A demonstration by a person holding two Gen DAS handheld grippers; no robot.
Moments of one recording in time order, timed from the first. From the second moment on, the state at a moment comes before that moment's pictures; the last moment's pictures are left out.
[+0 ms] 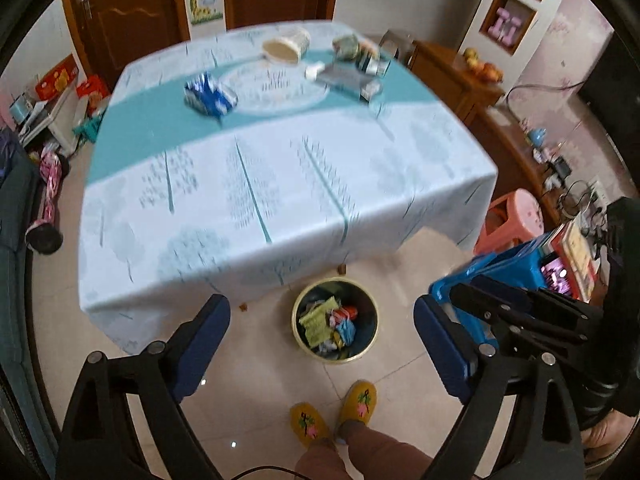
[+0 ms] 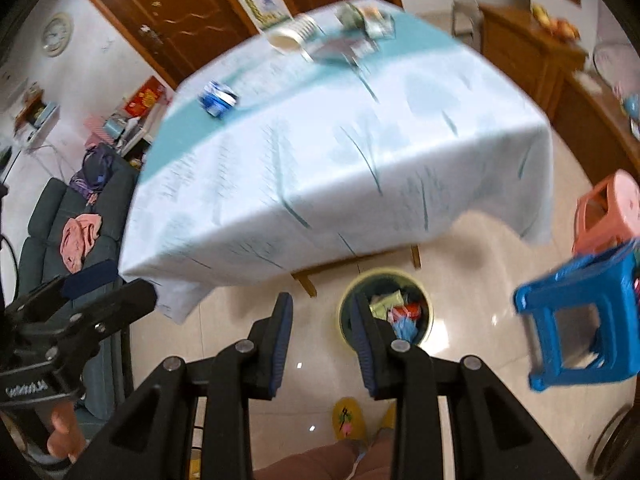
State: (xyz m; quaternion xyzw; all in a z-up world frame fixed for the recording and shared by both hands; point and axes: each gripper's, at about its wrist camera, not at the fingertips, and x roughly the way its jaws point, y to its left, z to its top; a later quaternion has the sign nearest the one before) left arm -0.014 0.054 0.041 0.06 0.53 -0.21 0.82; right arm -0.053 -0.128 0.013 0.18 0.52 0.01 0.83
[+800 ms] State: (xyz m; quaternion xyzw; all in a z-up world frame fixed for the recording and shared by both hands) left arm 0.024 0.052 0.125 0.04 0.46 -0.25 0.85; right arm -0.024 -0.137 0.107 0.16 0.43 -0.04 0.89
